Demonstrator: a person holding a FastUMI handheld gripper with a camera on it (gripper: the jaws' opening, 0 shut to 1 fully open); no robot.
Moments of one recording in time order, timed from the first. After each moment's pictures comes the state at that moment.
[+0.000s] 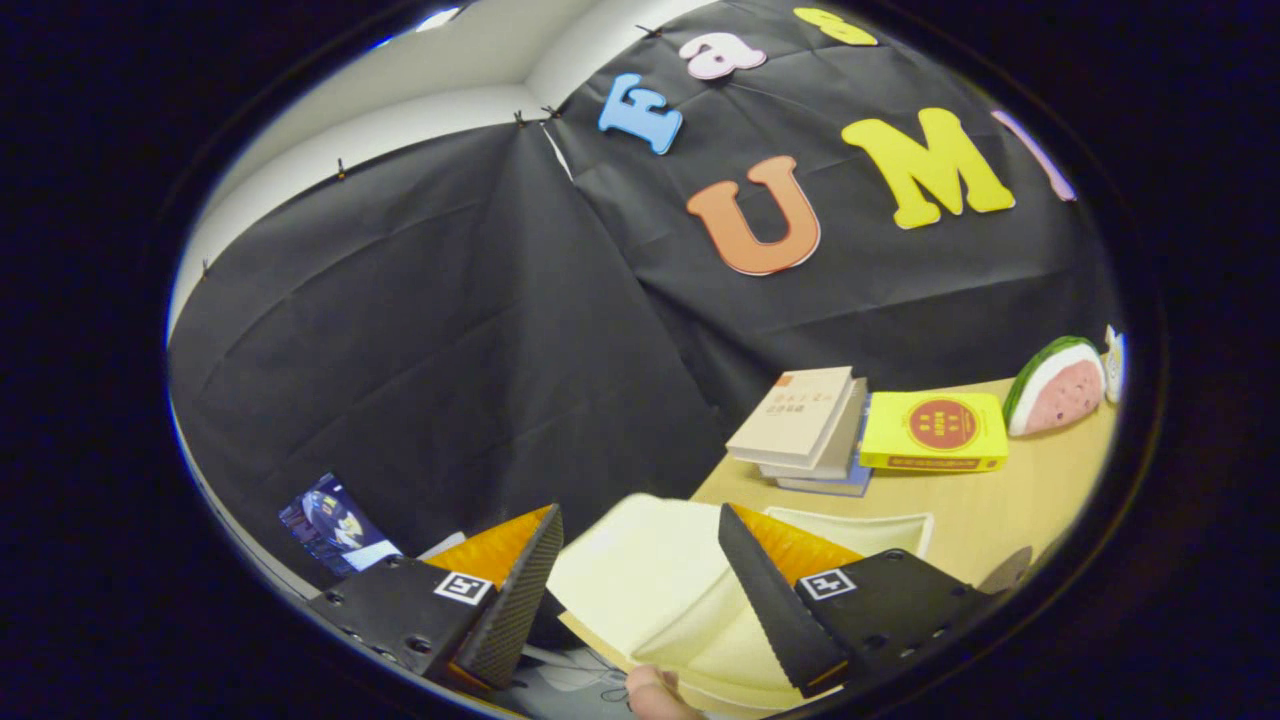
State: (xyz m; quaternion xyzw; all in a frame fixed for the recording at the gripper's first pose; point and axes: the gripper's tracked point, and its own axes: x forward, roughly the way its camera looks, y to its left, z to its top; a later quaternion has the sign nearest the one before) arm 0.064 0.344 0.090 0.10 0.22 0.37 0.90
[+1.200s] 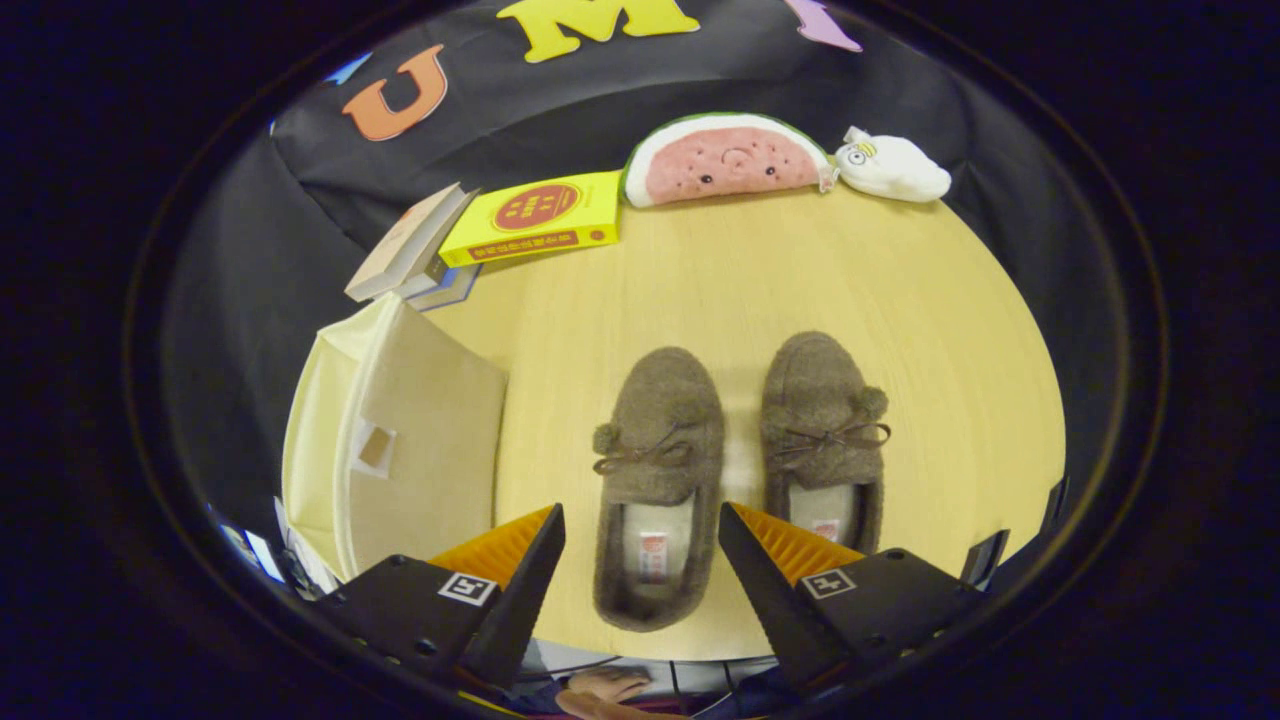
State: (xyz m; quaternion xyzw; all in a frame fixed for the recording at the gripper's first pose) arm 0.070 0.017 -0.134 0.07 0.52 0.02 0.85
